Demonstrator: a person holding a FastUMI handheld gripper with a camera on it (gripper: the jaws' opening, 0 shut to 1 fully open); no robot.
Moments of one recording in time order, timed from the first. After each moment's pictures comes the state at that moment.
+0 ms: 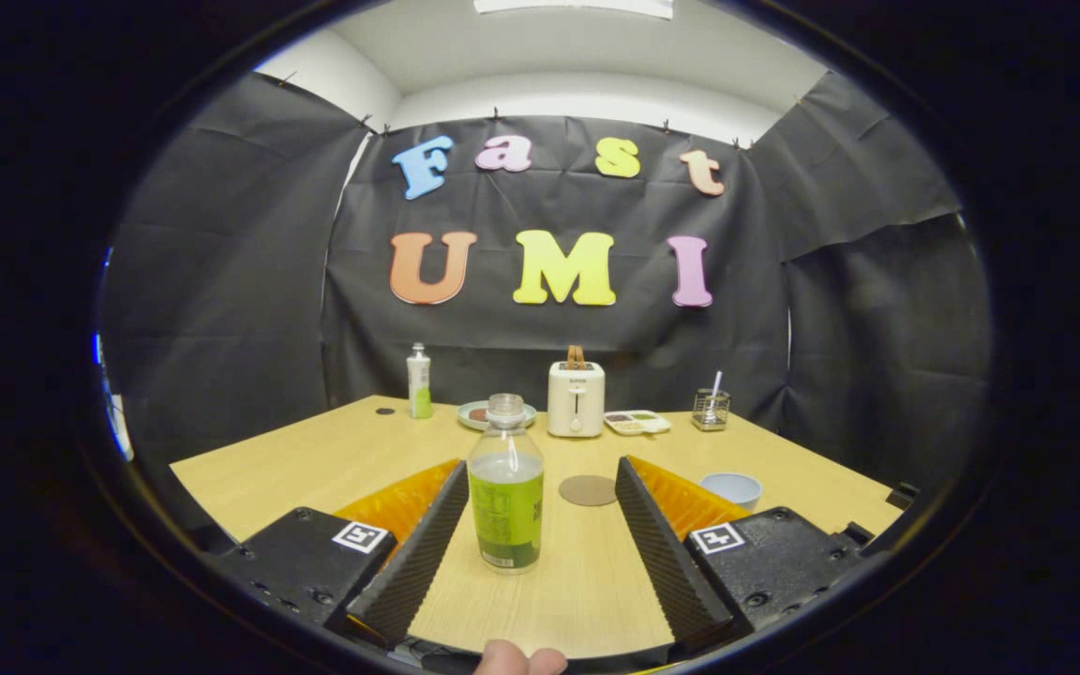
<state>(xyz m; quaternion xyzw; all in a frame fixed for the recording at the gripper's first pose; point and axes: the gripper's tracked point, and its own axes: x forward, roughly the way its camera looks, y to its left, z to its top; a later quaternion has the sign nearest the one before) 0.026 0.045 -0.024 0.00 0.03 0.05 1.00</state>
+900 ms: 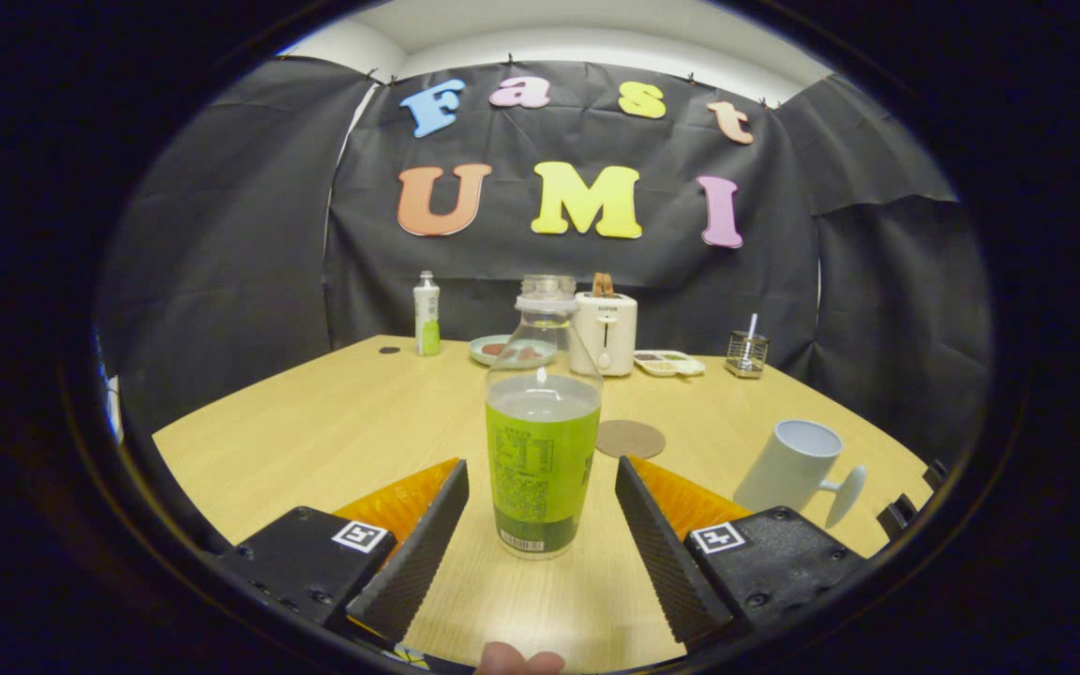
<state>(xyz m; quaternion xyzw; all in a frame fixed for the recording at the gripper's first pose) 0.086 0.074 -0.093 -0.03 0.13 0.06 0.99</state>
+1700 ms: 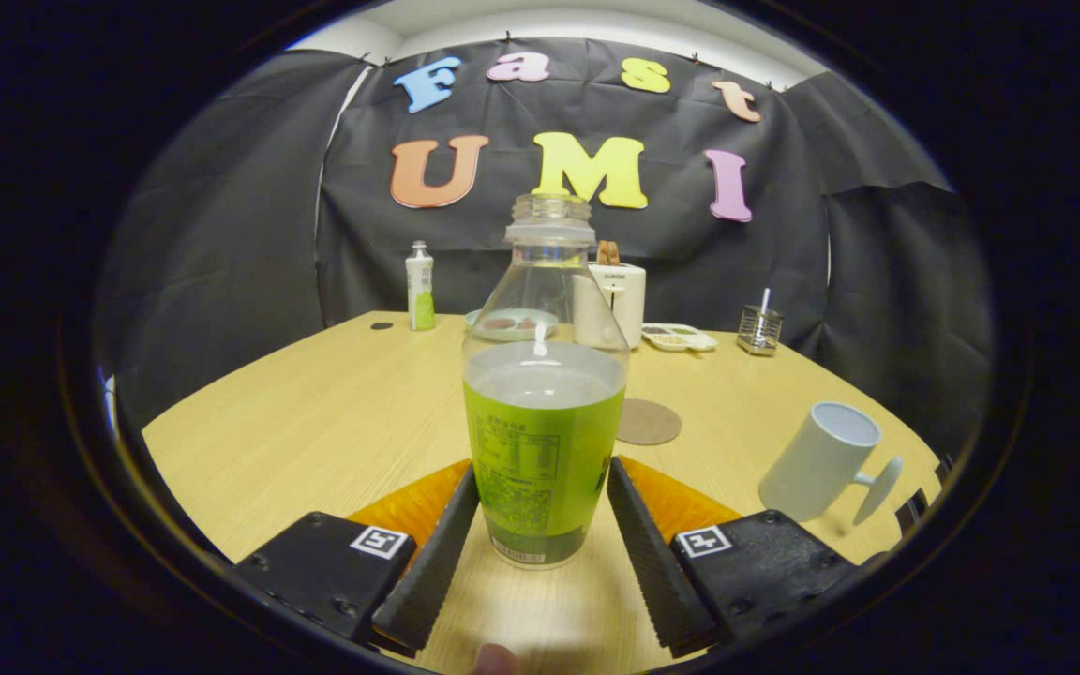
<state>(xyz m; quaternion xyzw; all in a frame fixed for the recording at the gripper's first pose) 0.114 0.078 -0.110 -0.02 0.17 0.07 0.98</state>
